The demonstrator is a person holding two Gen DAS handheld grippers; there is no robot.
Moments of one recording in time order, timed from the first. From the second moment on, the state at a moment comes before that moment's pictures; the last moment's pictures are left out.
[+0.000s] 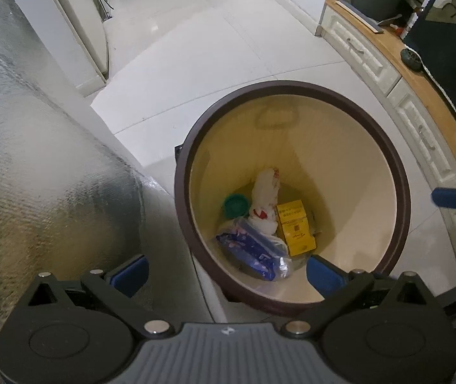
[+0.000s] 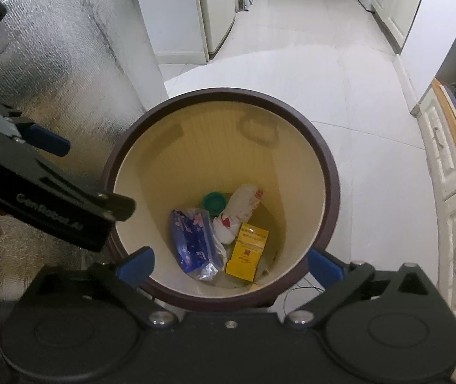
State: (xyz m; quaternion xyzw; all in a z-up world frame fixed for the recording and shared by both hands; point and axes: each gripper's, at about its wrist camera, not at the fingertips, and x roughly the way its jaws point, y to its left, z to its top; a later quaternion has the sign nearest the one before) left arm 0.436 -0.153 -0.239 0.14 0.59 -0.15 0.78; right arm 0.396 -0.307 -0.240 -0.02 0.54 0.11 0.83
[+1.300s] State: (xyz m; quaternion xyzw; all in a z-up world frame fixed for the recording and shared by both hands) left arm 0.297 -0.135 -0.138 0.11 0.46 -0.20 0.86; right arm 0.277 -0.369 -0.158 0.01 0.43 0.04 0.90
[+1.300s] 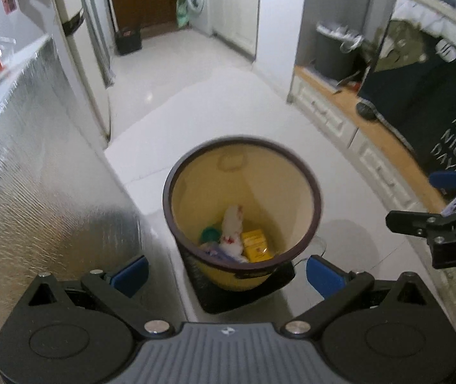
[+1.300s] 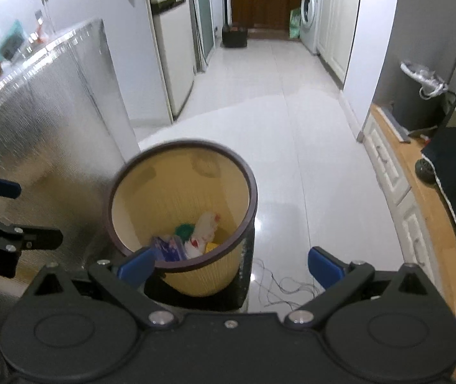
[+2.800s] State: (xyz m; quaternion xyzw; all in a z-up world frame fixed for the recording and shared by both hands) left arm 0.242 0.112 0.041 -0.02 0.20 0.03 0.98; right arm 0.262 -0.172 0.002 -0.04 0.16 0.28 0.95
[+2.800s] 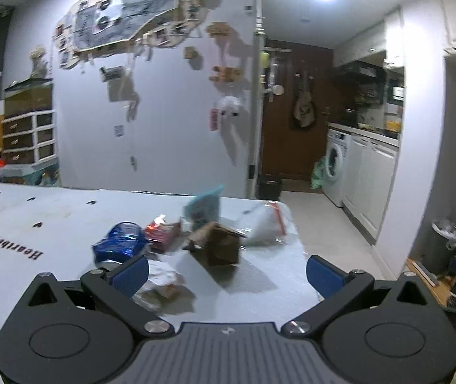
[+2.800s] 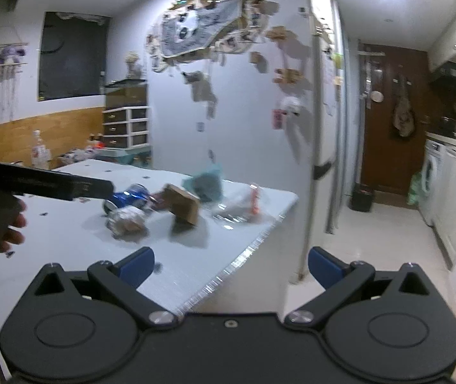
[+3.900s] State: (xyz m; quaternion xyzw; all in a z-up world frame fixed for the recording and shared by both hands) left arm 0.361 0.211 -0.039 -0.20 0.24 0.14 0.94; right arm 0.424 -0.018 0.041 0.02 0.23 0.28 0.93
